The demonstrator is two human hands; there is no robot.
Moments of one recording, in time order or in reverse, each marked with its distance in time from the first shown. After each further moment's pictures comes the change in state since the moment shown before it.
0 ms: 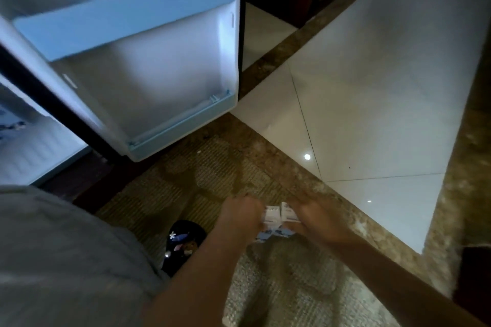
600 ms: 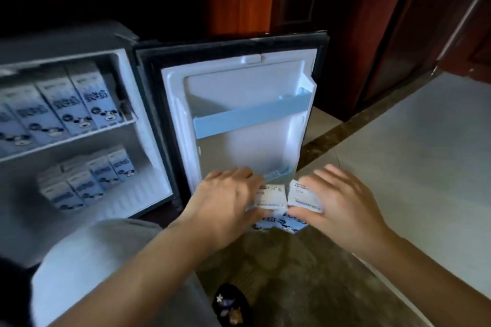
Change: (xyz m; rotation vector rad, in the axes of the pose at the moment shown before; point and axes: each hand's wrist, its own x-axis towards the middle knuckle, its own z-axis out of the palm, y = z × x) left_hand -0.150 -0.078 -0.173 0.107 0.634 -0.014; right_hand 0.031 -0.119 -0.195 -0.084 0.760 -0.307
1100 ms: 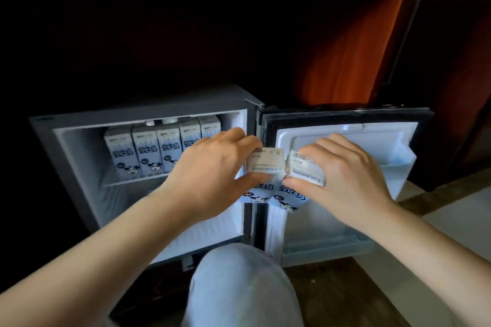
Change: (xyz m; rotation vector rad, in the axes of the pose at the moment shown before) left_hand -0.071 -0.100 -0.140 0.180 0.313 -0.246; right_hand 0.155 -0.120 -0.035 0.105 0.260 -0.272
